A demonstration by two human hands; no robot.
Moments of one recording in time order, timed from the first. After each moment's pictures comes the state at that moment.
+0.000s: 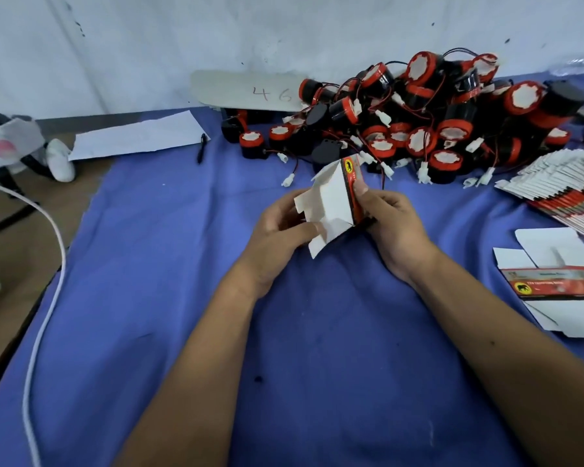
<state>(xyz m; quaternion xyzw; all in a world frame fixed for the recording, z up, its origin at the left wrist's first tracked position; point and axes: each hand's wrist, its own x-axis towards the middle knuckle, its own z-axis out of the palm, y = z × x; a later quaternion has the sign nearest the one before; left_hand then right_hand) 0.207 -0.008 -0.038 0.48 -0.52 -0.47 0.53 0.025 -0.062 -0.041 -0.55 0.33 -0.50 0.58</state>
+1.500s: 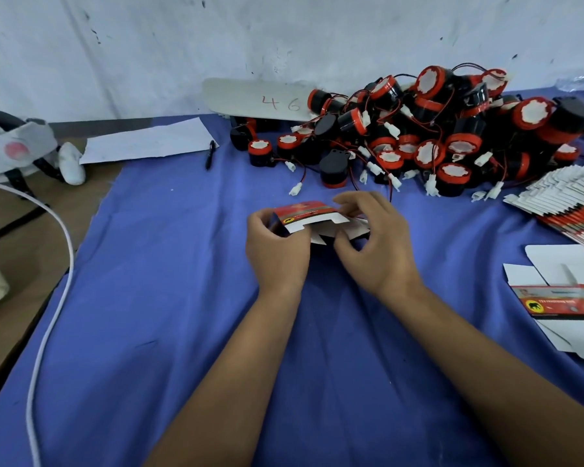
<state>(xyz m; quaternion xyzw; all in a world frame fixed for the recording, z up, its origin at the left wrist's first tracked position) 0.182 -0.014 -0.047 0.63 -0.31 -0.26 0.66 0.049 -0.038 -0.040 -0.76 0.40 -0.49 0.14</state>
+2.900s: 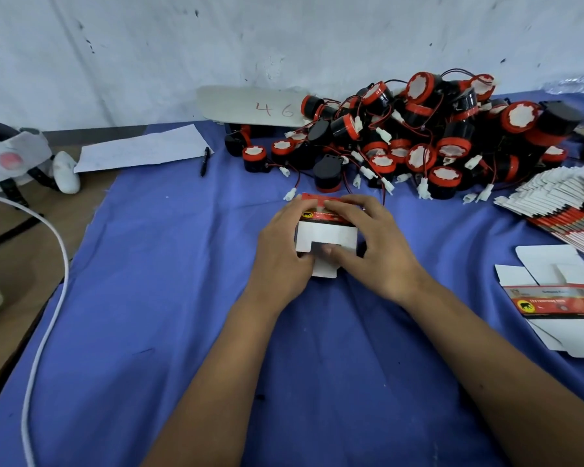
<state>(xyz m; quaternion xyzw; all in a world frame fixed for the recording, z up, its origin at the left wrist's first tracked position) 0.200 -0.012 -0.044 0.55 -0.67 -0.13 0.48 0.026 -0.055 -0.049 -0.81 0.42 -0.37 0.19</state>
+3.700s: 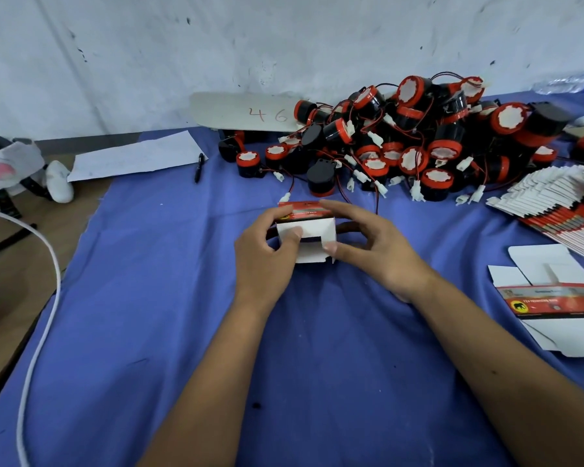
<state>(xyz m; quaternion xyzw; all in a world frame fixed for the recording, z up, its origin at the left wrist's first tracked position) 0.203 -0.012 -0.043 0.57 -0.55 -0.19 0.58 0.017 -0.059 -0.044 -0.71 0.31 -0.42 0.47</state>
